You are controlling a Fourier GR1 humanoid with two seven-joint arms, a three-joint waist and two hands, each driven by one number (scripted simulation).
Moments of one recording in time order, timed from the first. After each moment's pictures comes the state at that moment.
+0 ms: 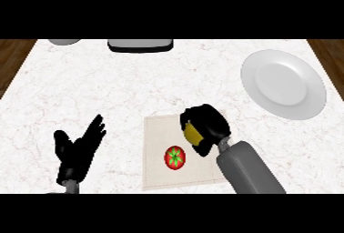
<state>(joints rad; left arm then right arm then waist) 0.04 0.13 -0.07 -1.43 0.13 0.05 0.21 -0.43 -0.01 0.34 -1.11 1.05 0.05 -0.12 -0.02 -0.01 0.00</state>
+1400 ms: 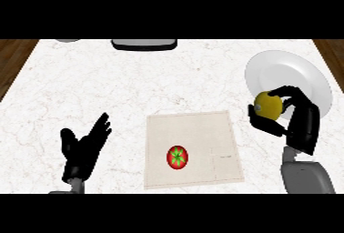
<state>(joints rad) 0.03 0.10 -0.08 -1.45 0.10 0.05 0.23 -0.18 -0.12 -0.03 -1.52 0.65 -0.53 0.08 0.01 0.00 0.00</state>
